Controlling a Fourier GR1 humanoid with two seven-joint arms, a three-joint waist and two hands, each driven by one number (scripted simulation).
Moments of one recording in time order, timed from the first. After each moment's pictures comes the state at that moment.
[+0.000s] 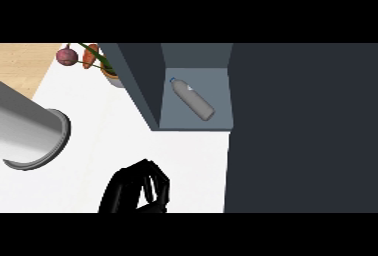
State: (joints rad) left arm -0.04 0.36 -0.74 -1.64 0.57 0.44 -0.55; right arm 0.79 -0.38 -0.32 -2.34 -0.81 0.67 -0.03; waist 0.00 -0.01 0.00
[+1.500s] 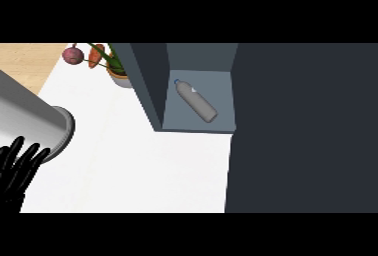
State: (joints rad) left arm 0.34 0.84 -0.30 -1.92 0.87 0.12 -0.61; right arm 0.65 -0.46 0.02 -2.37 -0.76 0.82 0.05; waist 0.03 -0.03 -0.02
